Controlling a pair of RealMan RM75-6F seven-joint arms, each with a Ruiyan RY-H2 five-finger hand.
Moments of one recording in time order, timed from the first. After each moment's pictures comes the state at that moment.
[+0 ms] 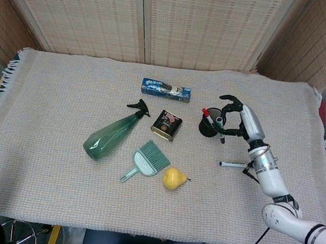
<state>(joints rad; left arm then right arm) -0.04 -1.01 -0.03 -1.68 1.46 1.49 0.01 0.65 -1.31 0.45 -1.43 -1.16 0.79 0.53</state>
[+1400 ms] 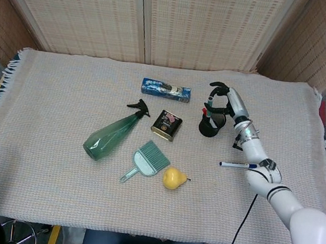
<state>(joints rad) -0.05 -1.01 -0.06 -1.65 1.38 1.45 -0.01 0.96 -1.64 0.32 -0.63 -1.37 0.61 1.10</state>
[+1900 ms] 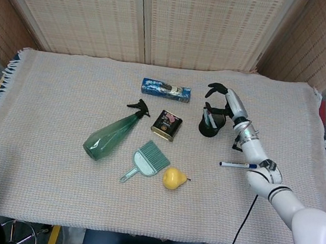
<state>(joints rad) -0.05 -1.00 -0.06 -1.65 1.38 1.45 -0.01 0.96 -1.63 0.30 -0.67 -1.36 0.62 1.08</state>
